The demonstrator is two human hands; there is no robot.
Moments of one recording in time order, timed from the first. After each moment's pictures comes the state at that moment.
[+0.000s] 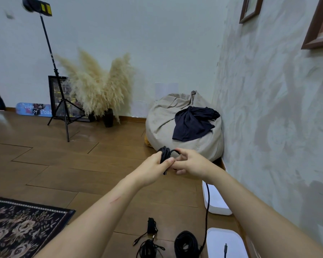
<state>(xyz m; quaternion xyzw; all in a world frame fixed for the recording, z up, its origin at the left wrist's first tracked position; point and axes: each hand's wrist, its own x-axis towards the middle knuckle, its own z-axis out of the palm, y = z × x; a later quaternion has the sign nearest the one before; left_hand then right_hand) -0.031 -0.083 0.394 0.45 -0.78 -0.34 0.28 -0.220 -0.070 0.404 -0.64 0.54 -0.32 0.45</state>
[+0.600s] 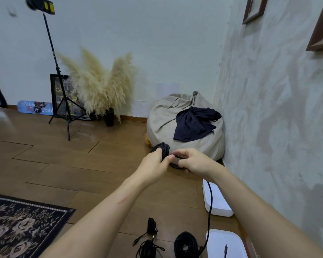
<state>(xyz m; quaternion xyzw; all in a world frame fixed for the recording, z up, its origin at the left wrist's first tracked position) -0.041 -0.090 0.391 0.53 -0.76 -0.23 0.28 -0.216 -0.072 0.414 -0.67 0.57 -0.27 0.40</state>
